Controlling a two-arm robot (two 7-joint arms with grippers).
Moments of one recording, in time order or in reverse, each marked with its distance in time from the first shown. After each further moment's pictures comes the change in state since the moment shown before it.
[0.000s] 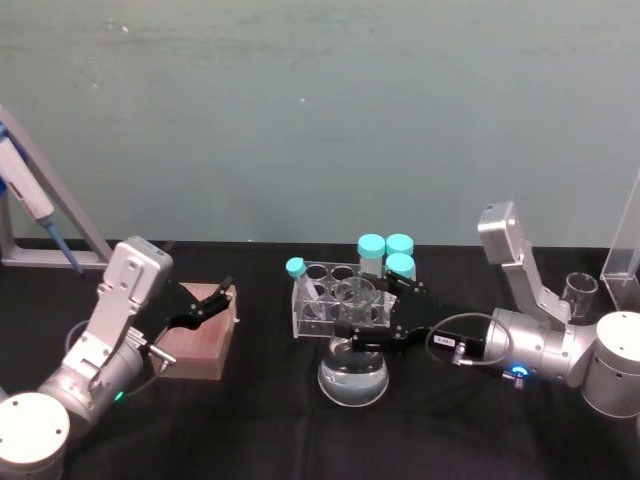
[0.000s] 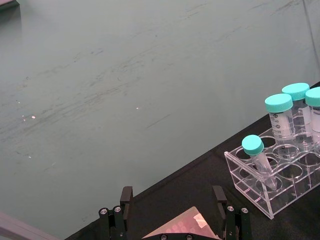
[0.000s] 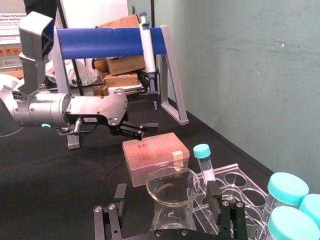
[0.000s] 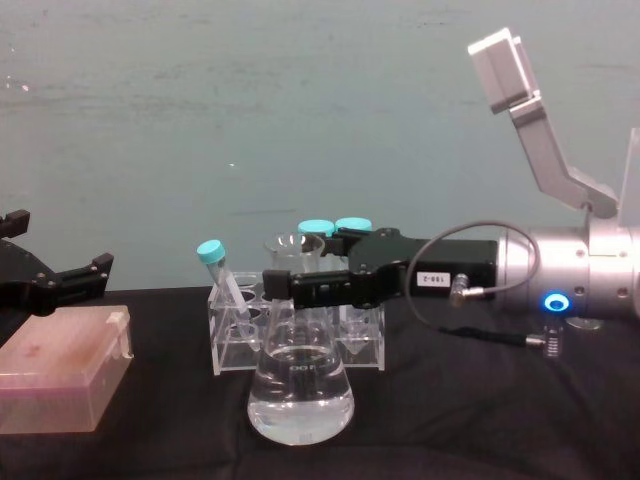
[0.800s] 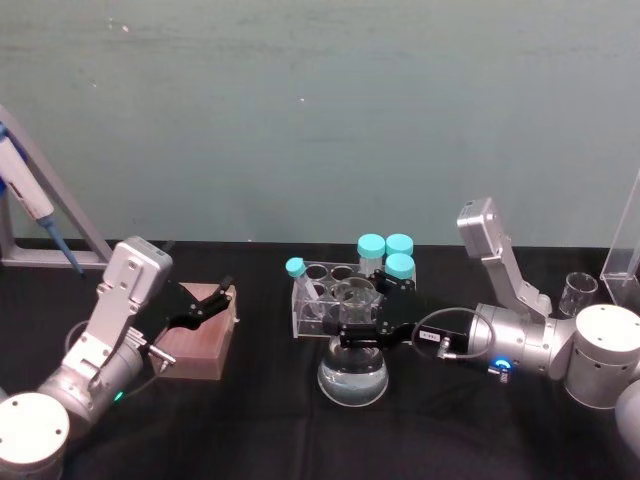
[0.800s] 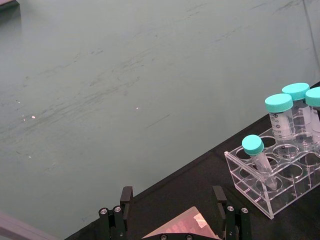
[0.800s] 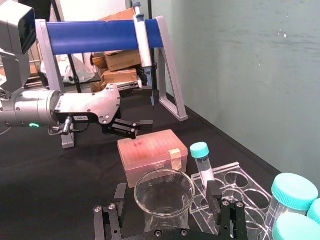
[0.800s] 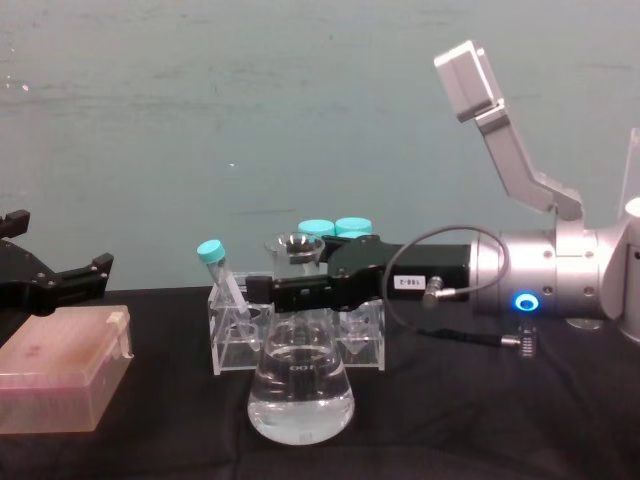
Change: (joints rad) left arm 0.000 0.000 0.000 0.000 0.000 0.000 0.000; right arm 0.059 -0.061 -0.011 0.126 -0.014 -0.015 0.008
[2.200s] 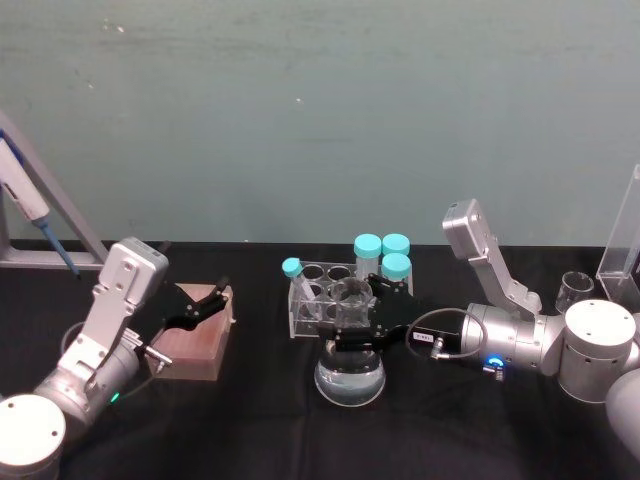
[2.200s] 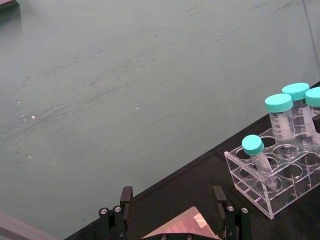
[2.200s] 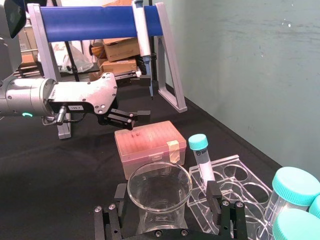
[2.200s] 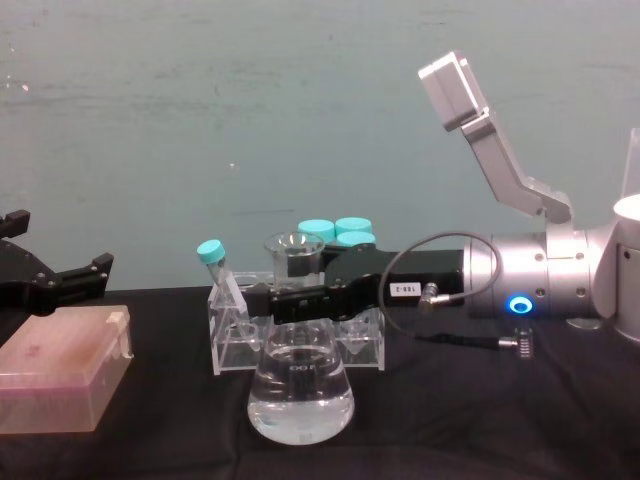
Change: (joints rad) left arm 0.000 0.000 0.000 0.000 0.000 0.000 0.000; right arm 0.029 -0.023 0.000 0.059 -0.042 -0.005 0.006
